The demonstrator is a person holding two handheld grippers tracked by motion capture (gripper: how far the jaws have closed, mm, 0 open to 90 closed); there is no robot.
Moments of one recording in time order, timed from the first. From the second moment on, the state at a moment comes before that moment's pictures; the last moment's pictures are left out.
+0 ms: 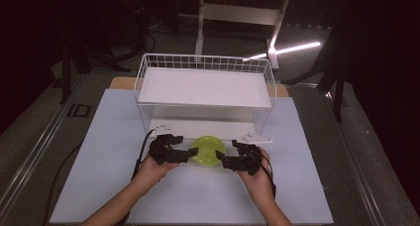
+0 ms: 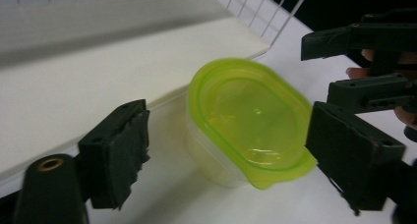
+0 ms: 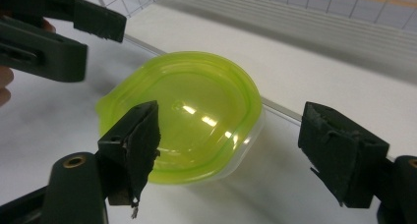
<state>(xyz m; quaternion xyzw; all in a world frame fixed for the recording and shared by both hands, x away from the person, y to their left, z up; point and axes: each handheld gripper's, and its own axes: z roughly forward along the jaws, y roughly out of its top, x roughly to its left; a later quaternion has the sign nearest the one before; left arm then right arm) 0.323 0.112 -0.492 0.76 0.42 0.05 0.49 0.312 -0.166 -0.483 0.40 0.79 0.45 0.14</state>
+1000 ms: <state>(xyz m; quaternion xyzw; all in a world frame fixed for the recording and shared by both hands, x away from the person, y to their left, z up) 0.318 0.102 -0.506 0.77 0.44 -0.02 0.46 0.323 -0.170 -0.498 0.44 0.78 0.44 0.03</state>
